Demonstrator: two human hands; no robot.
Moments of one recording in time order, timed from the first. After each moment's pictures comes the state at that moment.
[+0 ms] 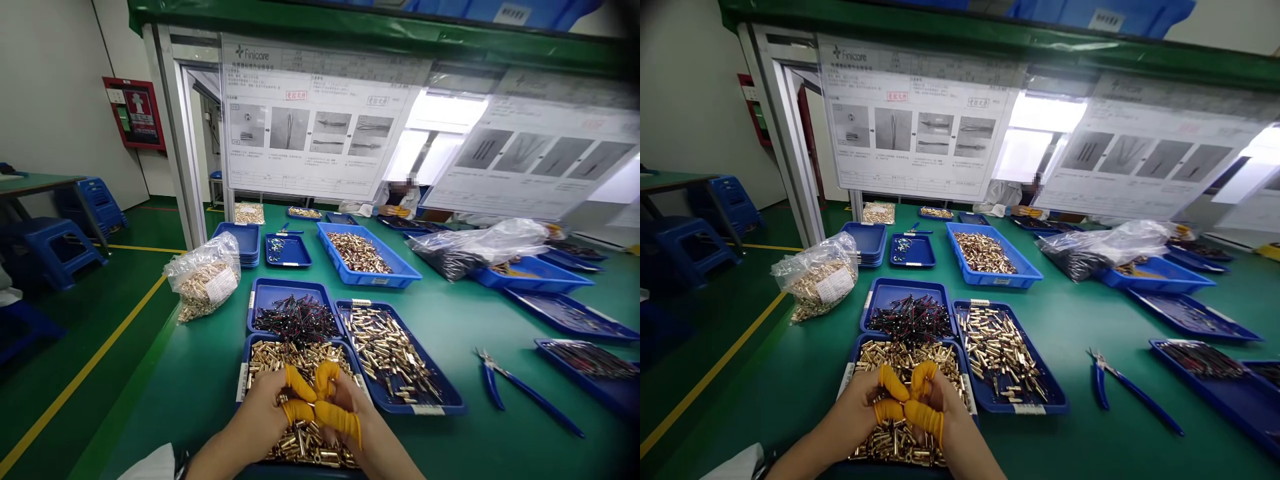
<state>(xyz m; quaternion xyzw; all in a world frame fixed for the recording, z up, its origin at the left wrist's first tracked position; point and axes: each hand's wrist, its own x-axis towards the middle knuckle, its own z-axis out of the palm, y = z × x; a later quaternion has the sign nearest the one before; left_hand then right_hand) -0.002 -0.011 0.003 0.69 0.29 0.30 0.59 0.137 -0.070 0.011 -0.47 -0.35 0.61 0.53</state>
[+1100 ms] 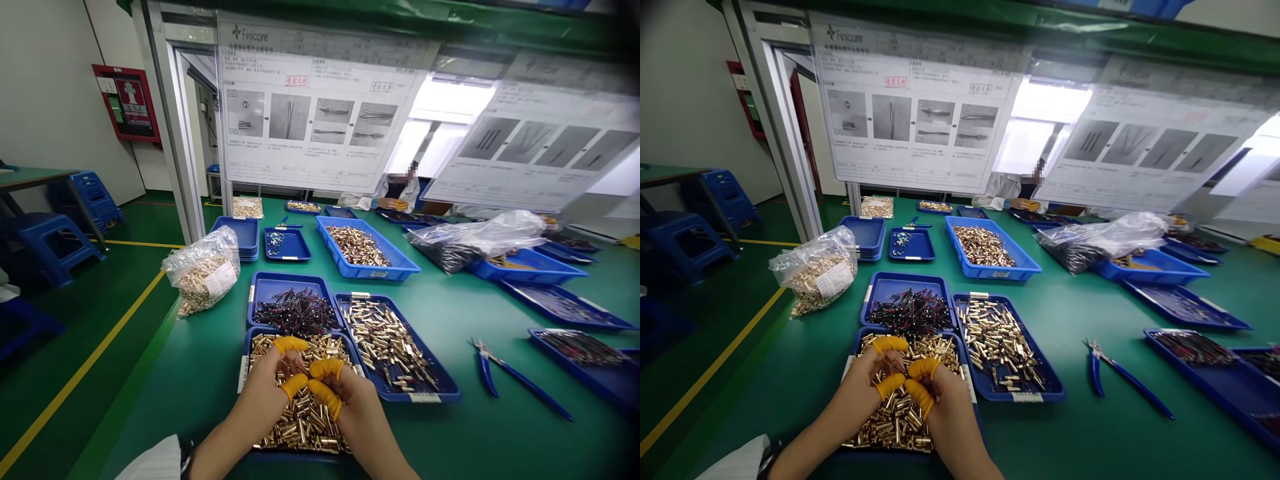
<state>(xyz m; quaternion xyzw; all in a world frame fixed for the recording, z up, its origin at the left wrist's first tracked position) 0.003 -0.001 -0.006 0.66 0.33 0.35 0.58 0.145 -0.064 -0.013 -0.59 -0.56 0.33 0.48</state>
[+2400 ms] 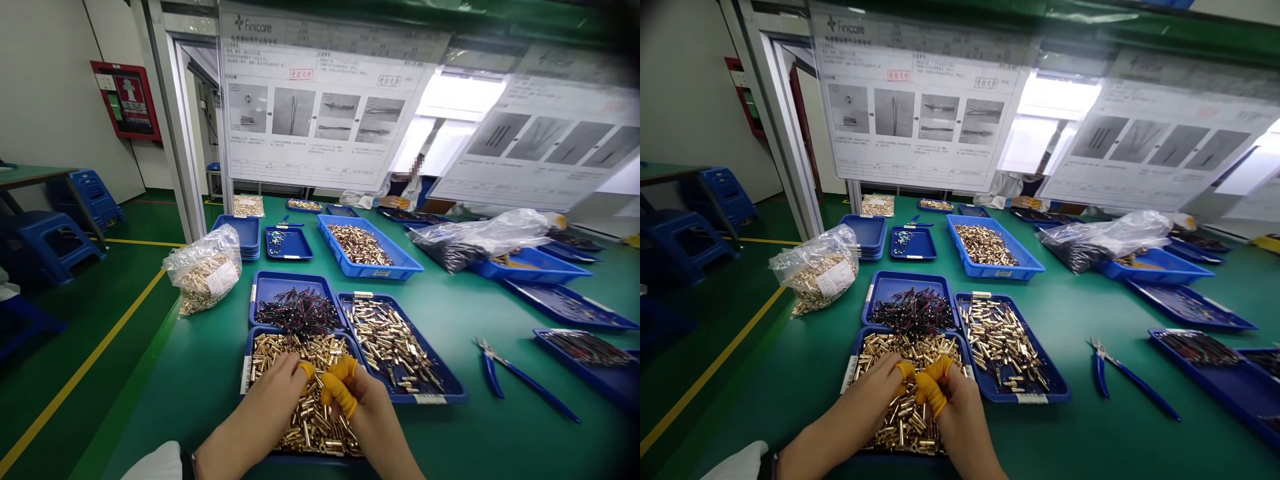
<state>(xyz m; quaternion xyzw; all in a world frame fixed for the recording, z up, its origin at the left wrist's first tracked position) -0.005 -0.004 0.000 0.91 0.29 0.14 0.26 0.142 -0.068 -0.005 -0.61 -0.48 0.35 0.52</state>
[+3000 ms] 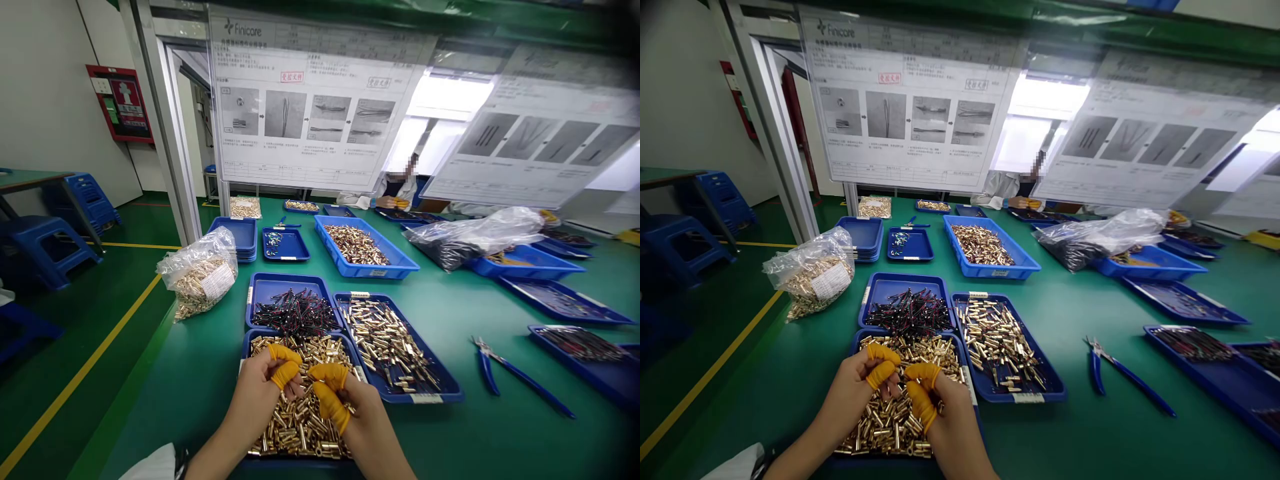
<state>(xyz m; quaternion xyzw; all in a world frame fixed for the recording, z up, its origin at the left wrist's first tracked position) 0.002 -0.002 0.005 0.55 0.35 0.37 0.67 0.134 -0.072 0.003 -0.62 -0.55 0.27 0.50</state>
